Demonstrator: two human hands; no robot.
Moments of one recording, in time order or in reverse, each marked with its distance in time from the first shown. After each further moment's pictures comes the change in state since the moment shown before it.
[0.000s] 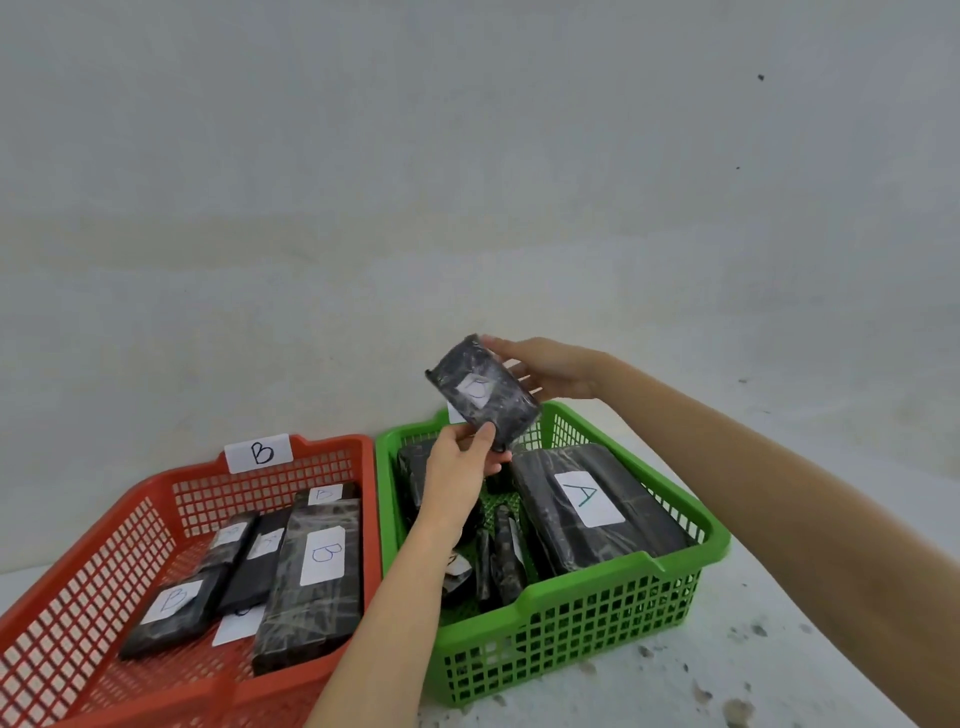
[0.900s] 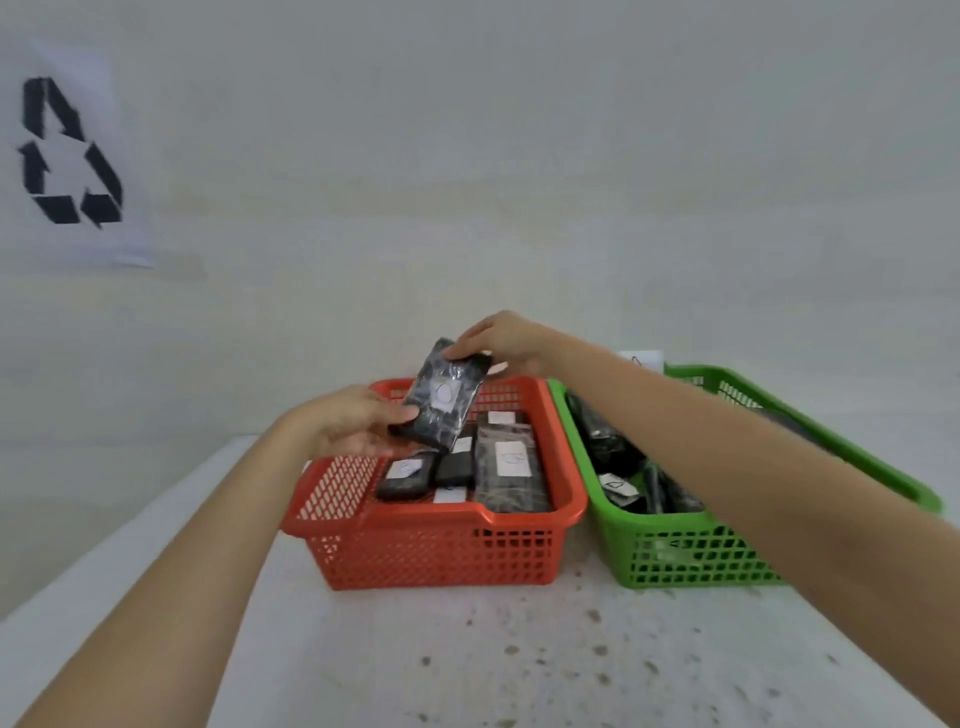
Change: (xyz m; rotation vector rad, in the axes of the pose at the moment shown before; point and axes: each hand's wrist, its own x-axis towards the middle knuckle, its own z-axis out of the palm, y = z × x) left_hand -0.088 0.082 -0.262 0.257 -0.026 -0.432; right_hand 0.017 -0.093 0.220 -0.024 -0.124 -0.143
